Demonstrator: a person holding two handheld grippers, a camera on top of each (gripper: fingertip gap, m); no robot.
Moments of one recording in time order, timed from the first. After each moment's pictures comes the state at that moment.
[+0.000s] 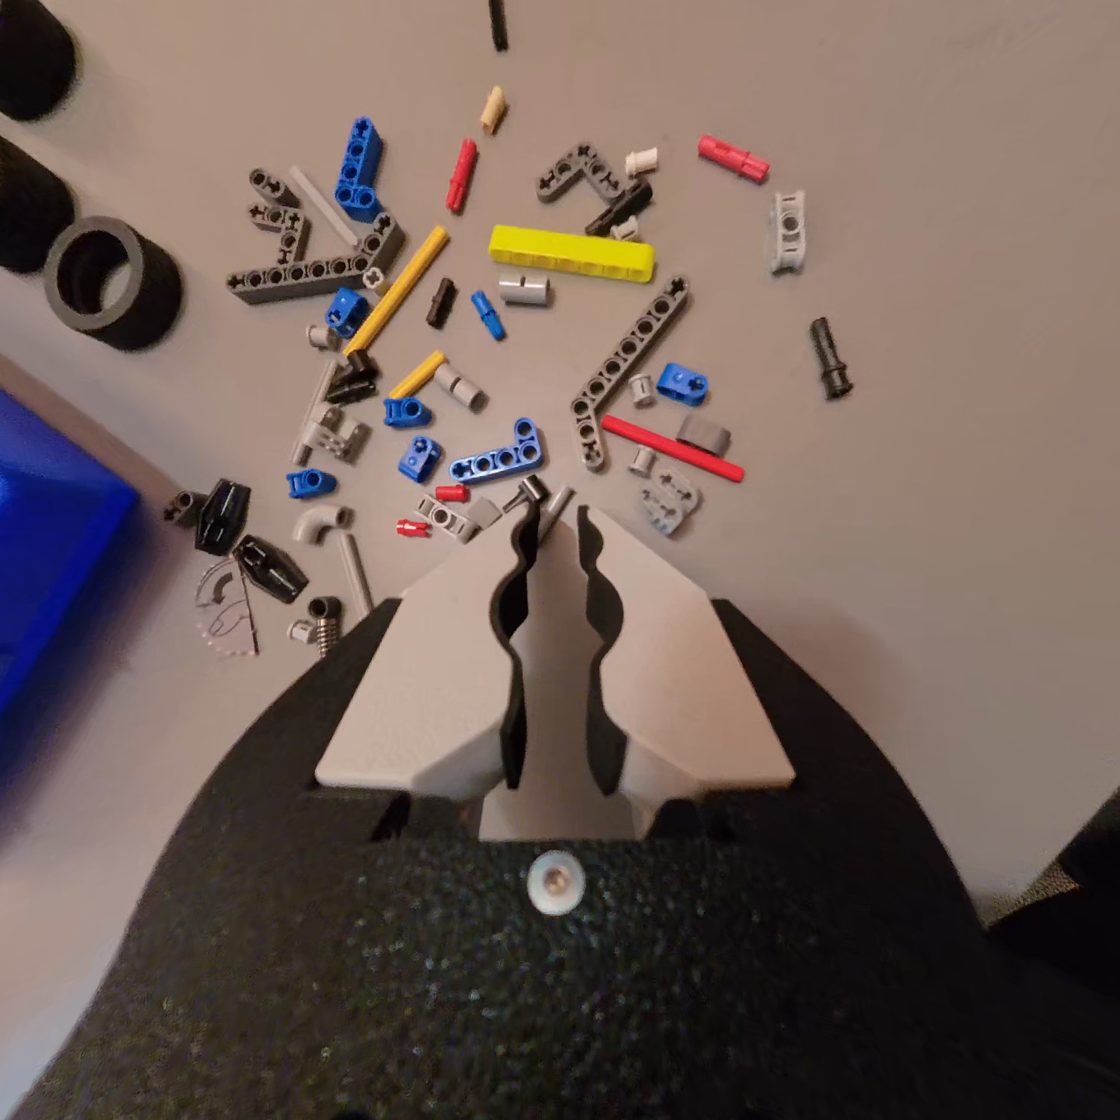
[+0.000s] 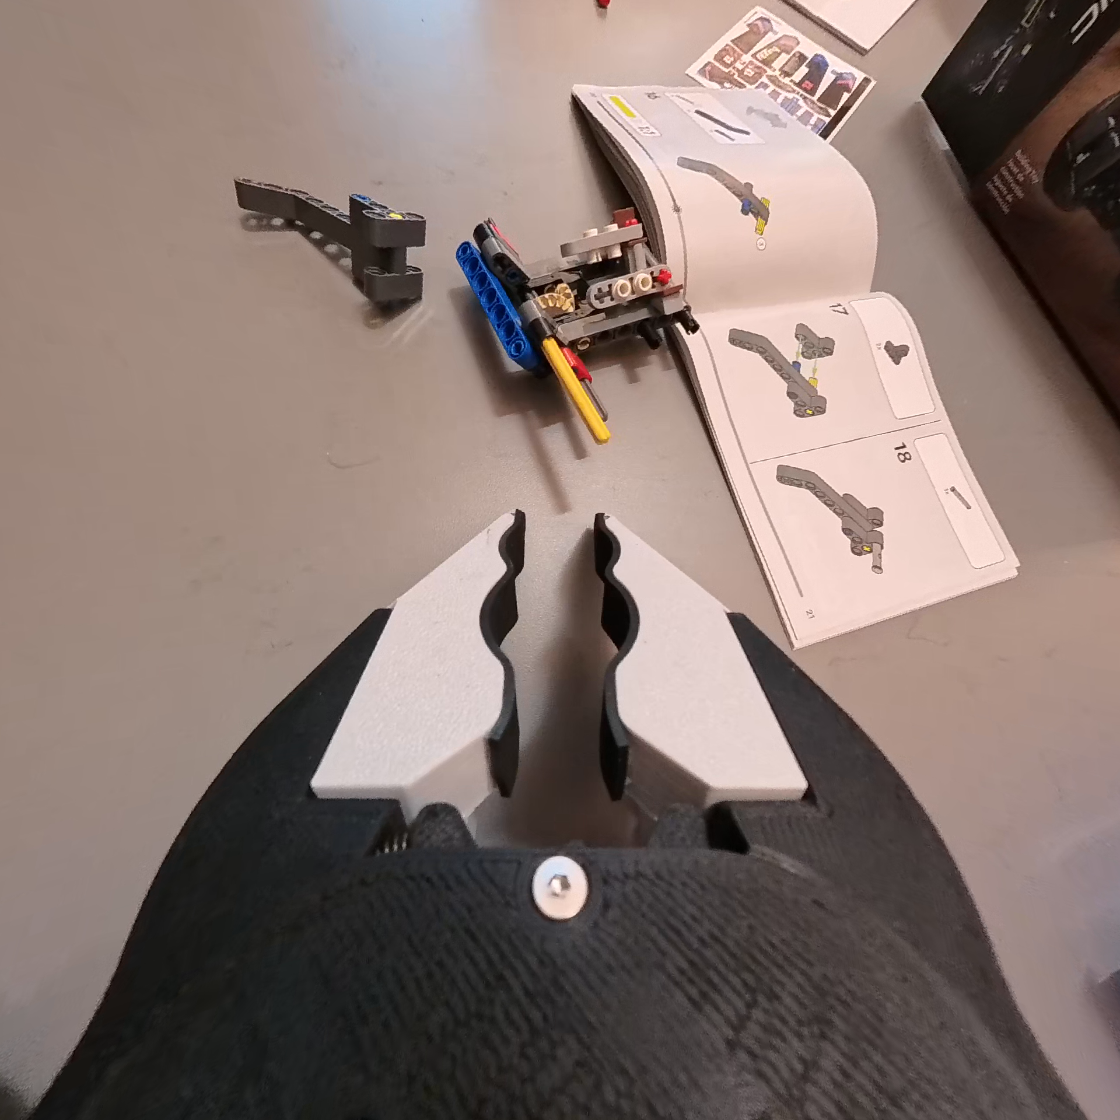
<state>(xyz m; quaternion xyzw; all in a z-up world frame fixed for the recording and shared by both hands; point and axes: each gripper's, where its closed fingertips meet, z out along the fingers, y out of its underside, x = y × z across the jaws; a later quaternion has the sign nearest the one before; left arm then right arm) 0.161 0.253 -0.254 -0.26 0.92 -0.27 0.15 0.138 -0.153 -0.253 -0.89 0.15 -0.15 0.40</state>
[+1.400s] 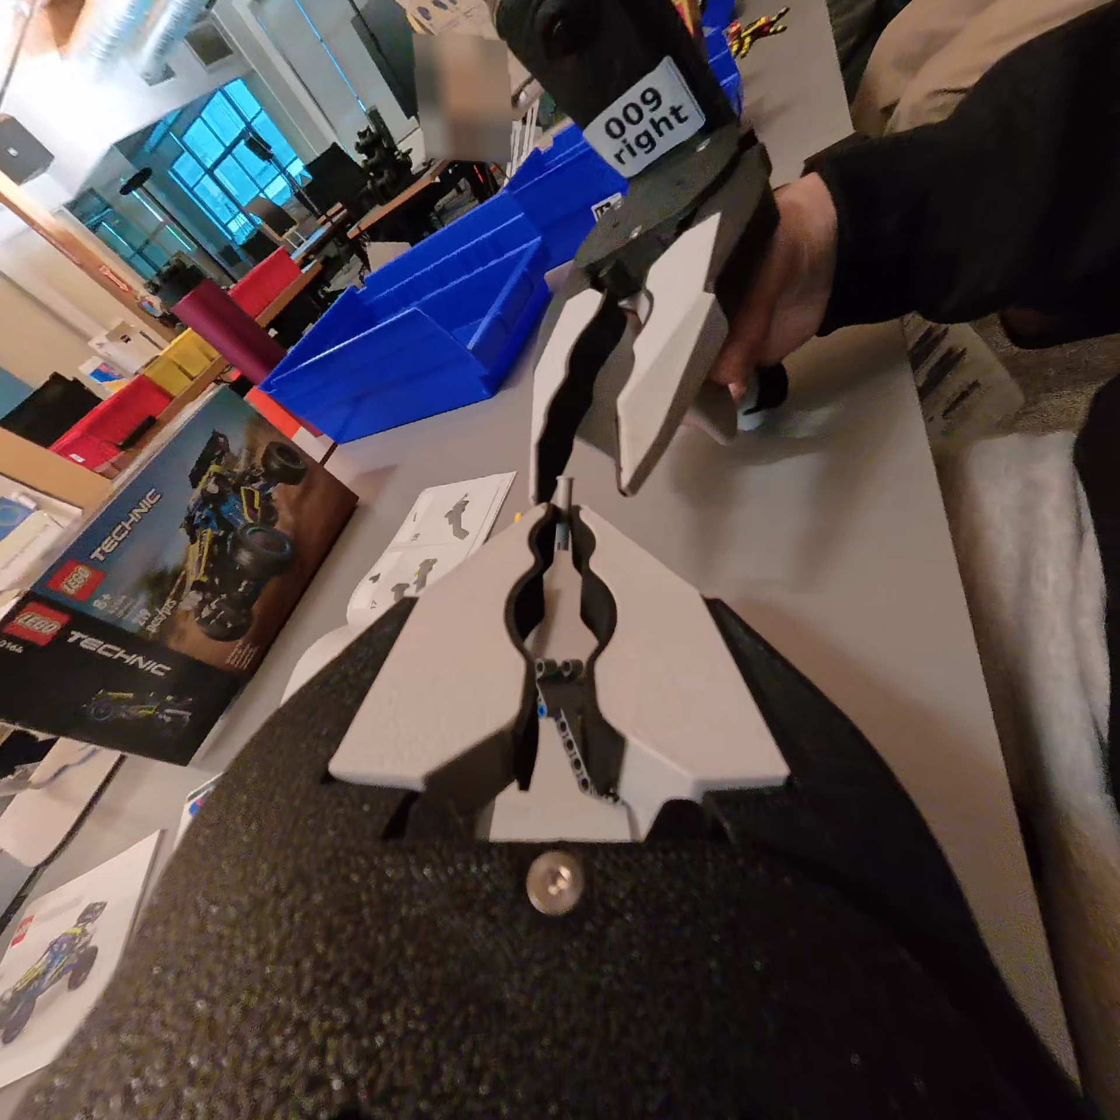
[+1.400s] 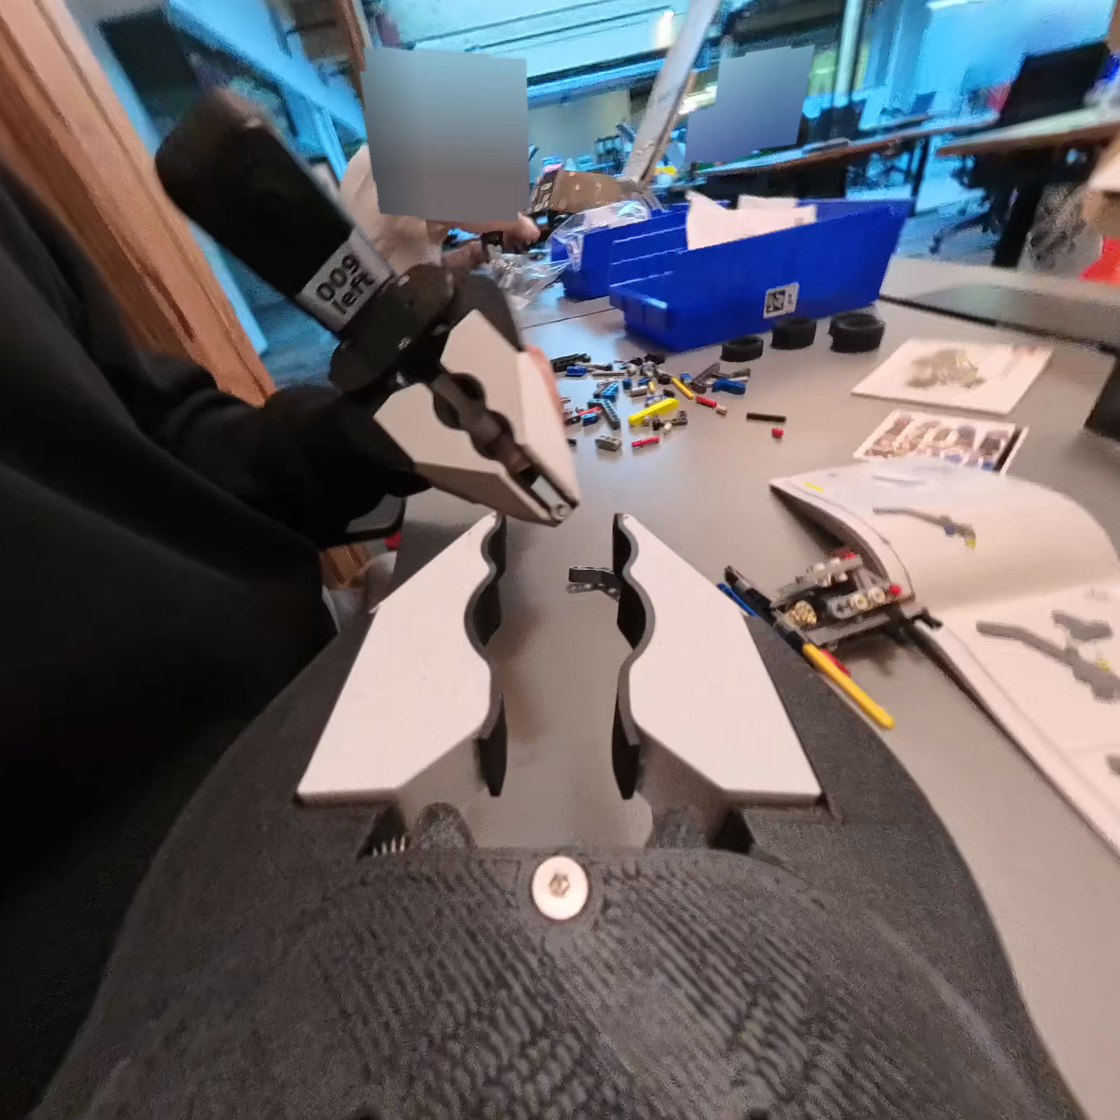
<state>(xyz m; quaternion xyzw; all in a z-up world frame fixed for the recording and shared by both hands) 0.074 -0.085 -0.163 0.06 0.79 -0.55 0.25 0.070 -0.078 -0.159 -0.73 0.14 -0.02 0.67</state>
